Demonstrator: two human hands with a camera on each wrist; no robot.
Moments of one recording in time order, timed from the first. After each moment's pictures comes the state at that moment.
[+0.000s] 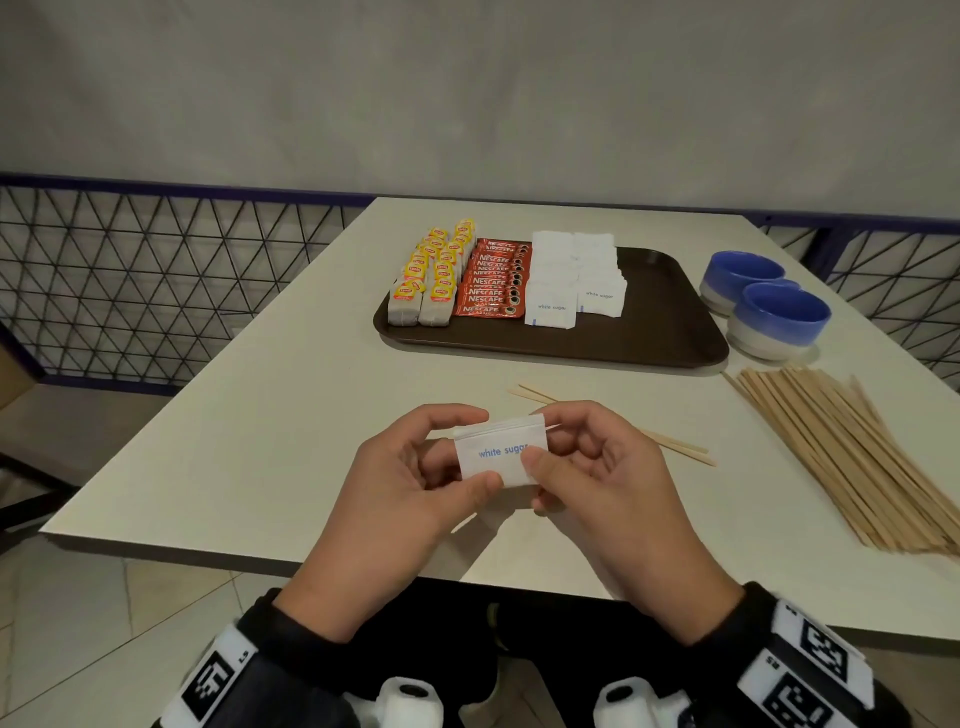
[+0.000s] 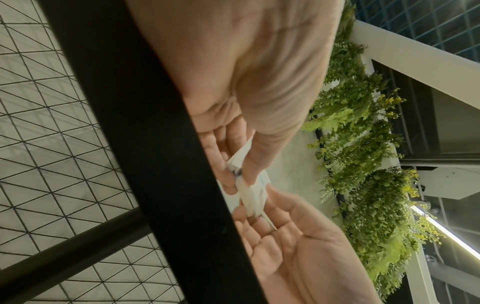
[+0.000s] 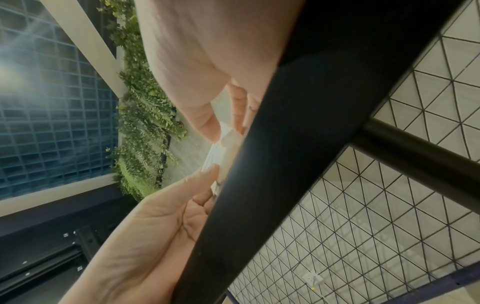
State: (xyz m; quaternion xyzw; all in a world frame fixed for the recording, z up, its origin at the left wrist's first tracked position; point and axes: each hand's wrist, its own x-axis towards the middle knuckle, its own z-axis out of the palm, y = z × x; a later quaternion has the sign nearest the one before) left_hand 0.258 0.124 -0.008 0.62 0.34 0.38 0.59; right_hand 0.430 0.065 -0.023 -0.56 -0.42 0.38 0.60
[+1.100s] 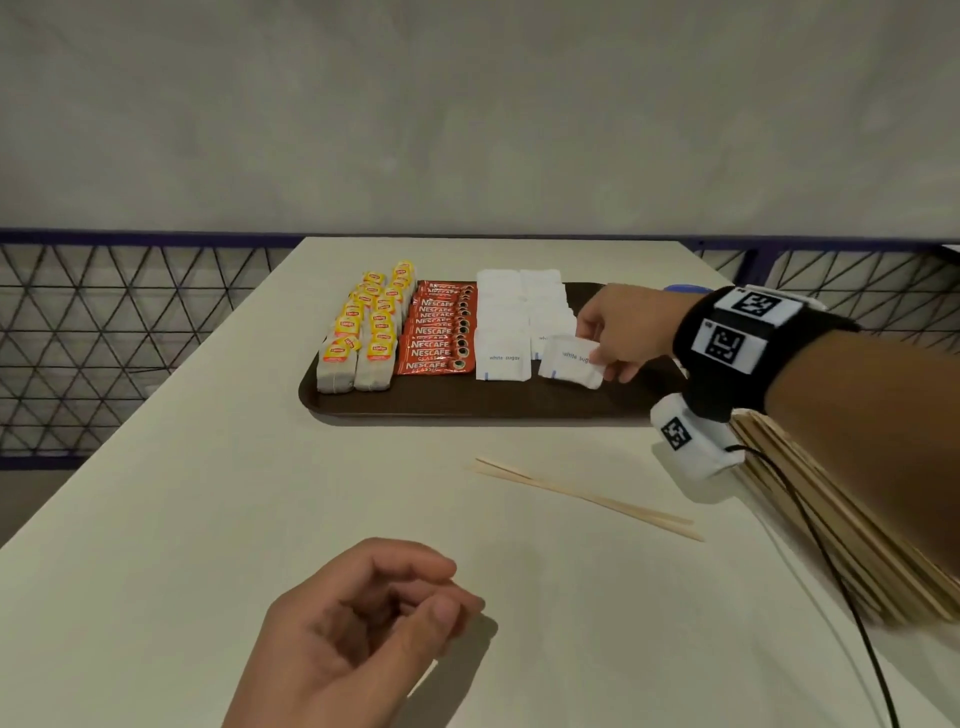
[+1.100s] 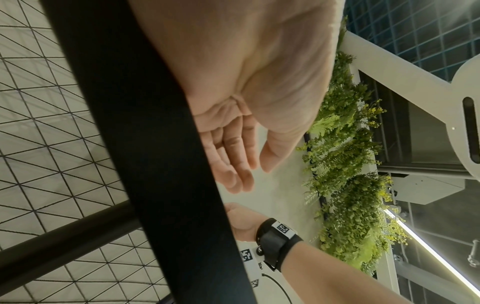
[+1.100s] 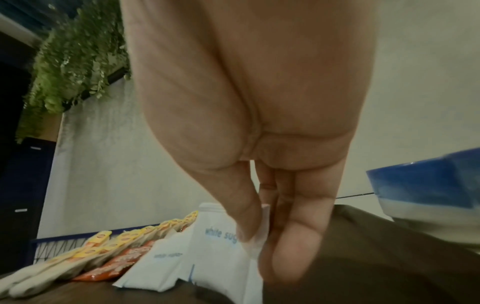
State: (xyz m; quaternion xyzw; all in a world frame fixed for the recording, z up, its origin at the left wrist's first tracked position) left_hand 0.260 0.130 -0.010 0.62 0.29 0.41 0.60; right_hand 0.603 0.224 0.075 -0.82 -0.53 0.20 0.09
